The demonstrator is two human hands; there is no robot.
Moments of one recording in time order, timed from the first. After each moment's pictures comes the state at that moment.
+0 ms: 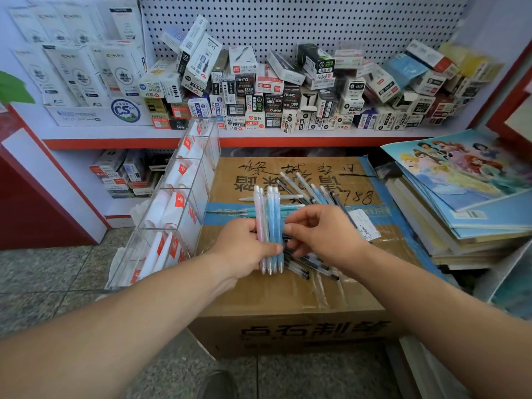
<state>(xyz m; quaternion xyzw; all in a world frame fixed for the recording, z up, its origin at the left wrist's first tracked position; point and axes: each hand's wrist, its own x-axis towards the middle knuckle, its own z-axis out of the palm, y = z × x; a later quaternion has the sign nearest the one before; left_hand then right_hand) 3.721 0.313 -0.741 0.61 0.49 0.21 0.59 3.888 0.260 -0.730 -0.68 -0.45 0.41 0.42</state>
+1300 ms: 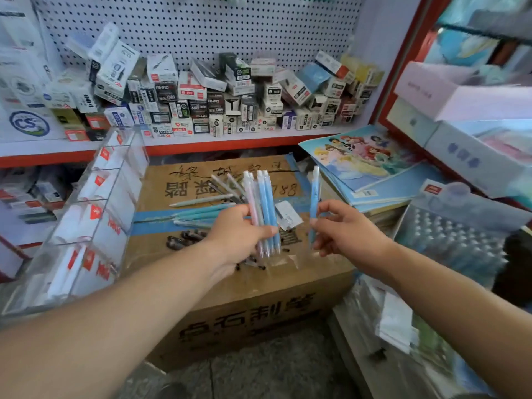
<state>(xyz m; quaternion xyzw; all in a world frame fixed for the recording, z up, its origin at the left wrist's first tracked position) 3.812 0.274 -0.723 0.64 0.42 0.19 0.62 3.982 0.147 -0.700 -0.72 -0.34 0.38 0.46</state>
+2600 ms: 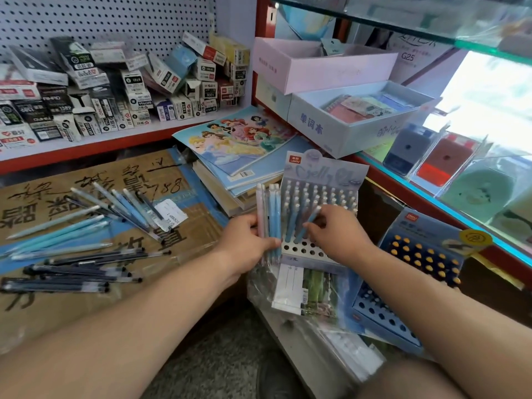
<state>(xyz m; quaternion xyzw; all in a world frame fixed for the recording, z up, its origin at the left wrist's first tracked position) 3.967 0.140 -0.741 0.70 0.28 0.07 0.65 4.106 -0.006 -0.735 -0.90 -0.32 0.10 0.29</state>
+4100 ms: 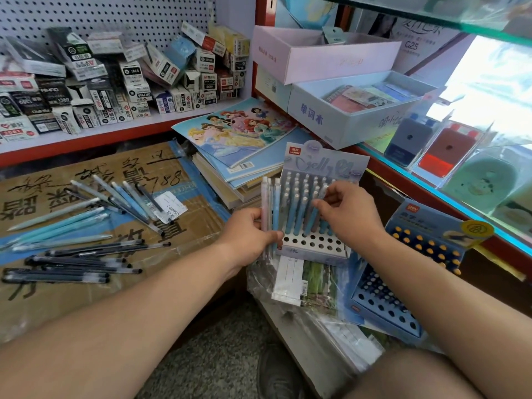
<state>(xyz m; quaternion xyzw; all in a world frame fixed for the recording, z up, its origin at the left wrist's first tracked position) 3.971 0.139 -0.748 0.73 0.27 0.07 0.63 4.113 -0.014 -0.720 -0.88 -0.27 0.03 0.38</state>
